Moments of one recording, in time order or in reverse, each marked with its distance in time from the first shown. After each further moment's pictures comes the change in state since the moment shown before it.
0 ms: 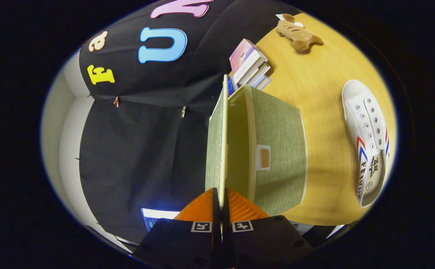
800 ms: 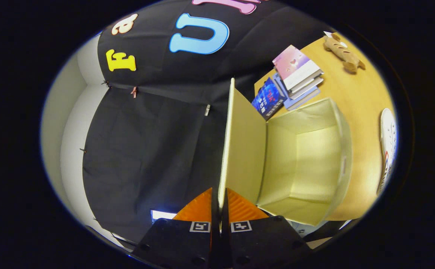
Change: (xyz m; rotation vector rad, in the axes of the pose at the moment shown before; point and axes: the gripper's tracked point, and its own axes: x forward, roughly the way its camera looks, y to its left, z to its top) arm 0.053 0.158 0.003 -0.087 -0.013 0.083
